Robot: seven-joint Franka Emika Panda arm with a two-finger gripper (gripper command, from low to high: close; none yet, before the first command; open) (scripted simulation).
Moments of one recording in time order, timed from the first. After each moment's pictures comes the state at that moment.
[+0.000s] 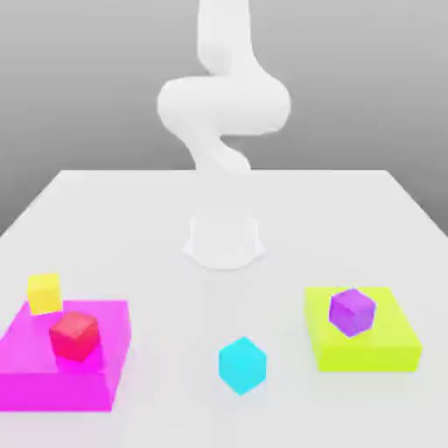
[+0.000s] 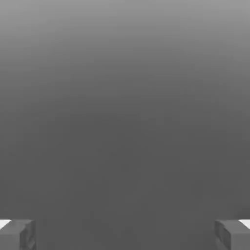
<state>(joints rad) 0.06 -0.73 -0.06 -2.34 0.04 2.34 0.72</state>
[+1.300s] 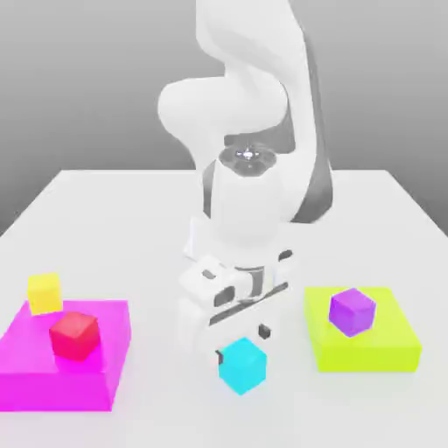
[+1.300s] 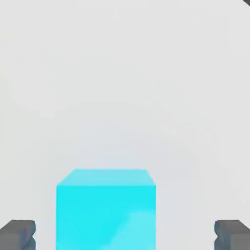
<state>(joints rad) 0.30 0.17 -0.20 -2.77 0.13 2.96 0.10</state>
